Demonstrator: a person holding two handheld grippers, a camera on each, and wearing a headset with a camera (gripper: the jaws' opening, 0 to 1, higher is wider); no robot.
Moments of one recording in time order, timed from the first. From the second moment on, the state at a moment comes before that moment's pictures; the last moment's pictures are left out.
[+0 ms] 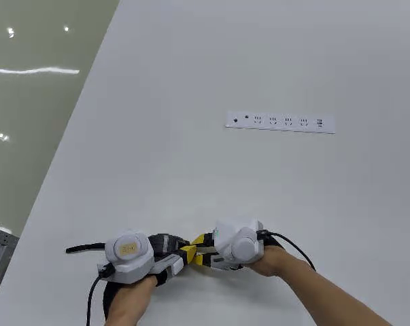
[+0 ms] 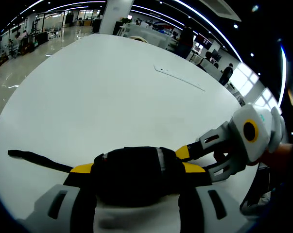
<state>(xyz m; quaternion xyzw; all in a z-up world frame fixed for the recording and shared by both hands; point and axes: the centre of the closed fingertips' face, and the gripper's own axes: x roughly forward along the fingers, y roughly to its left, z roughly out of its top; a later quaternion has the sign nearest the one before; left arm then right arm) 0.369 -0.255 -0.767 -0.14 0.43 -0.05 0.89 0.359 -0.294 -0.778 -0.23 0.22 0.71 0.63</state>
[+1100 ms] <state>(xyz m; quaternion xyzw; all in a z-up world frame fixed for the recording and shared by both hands) 0.373 -0.262 -0.754 -0.05 0.43 -0.11 0.89 0.362 -0.310 -0.772 -0.22 0.24 0.69 0.64</state>
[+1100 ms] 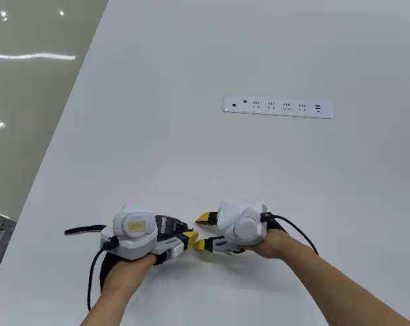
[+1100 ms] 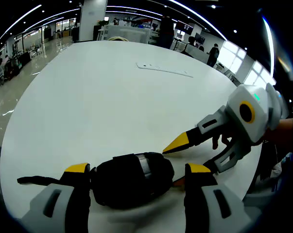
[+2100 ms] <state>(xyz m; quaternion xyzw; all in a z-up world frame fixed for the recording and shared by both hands) 0.343 -0.257 -0.724 -0.01 0.41 -0.22 0.89 0.357 -0.364 -0.732 -0.20 0.28 0.63 0.70</state>
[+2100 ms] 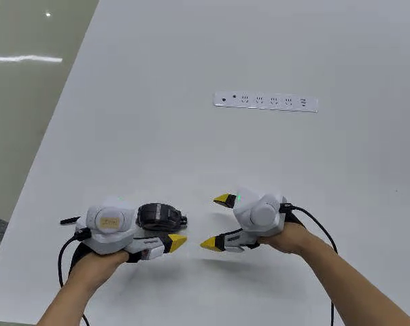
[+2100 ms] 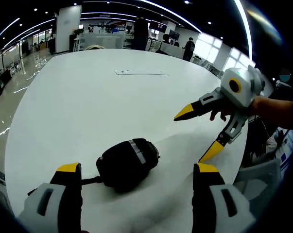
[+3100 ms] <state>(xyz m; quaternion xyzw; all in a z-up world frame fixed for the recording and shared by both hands) 0.302 -0.251 -0.697 0.04 0.38 -0.28 0.88 0.325 -0.456 -0.691 -0.14 0.28 0.53 0.79</state>
